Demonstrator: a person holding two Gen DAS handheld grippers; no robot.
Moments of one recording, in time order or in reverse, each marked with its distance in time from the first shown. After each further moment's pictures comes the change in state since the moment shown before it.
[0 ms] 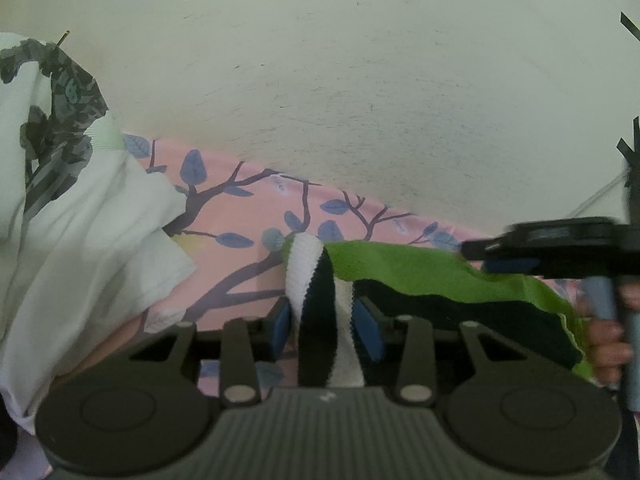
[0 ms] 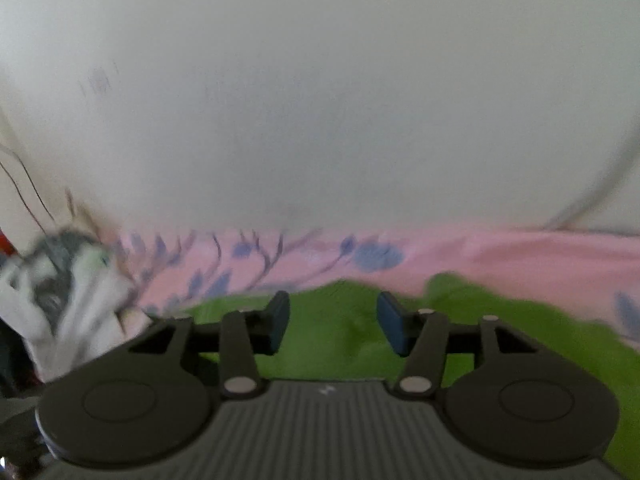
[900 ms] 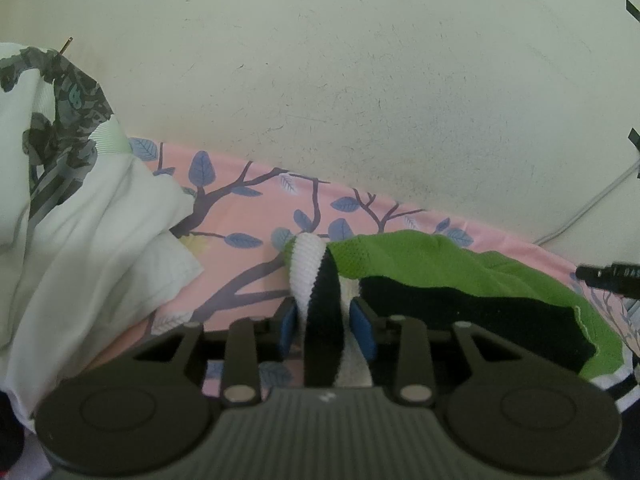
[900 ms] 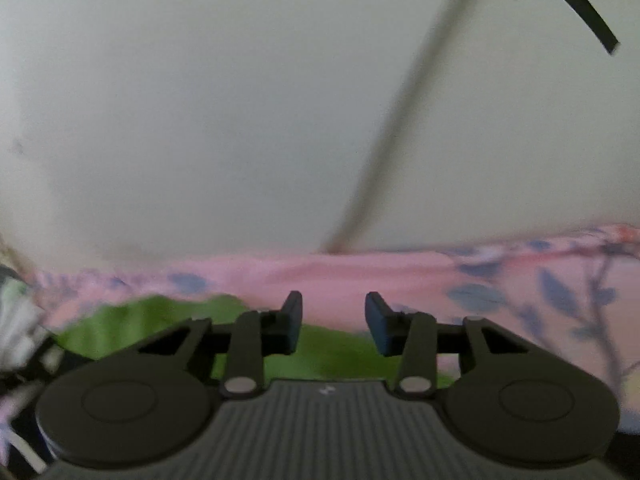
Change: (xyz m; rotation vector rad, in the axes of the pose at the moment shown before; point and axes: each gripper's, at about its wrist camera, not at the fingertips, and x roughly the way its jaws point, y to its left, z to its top) left arm 0.003 0.000 -0.001 0.018 0.007 0.049; right arm -0.057 -0.108 -0.031 0.067 -0.191 -0.231
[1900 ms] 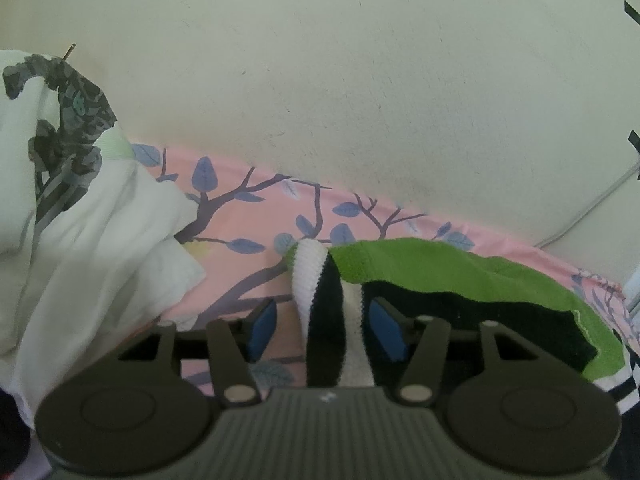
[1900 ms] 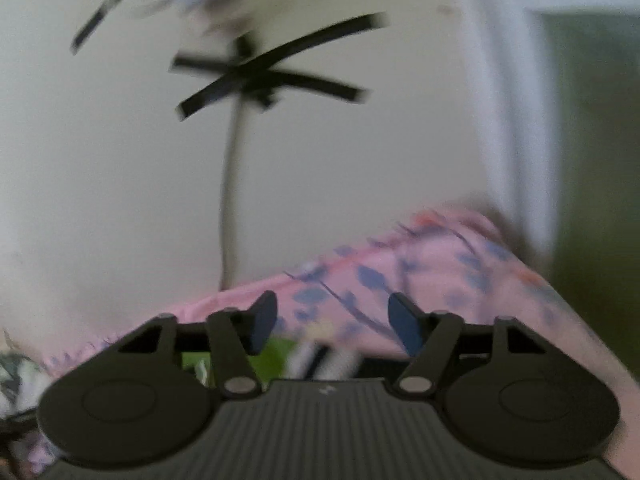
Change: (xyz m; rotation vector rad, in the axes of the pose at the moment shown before) left arm -0.005 0.000 0.001 -0.002 -0.007 0.012; right arm -0.150 -0.112 -0.064 0.340 -0.193 -0.090
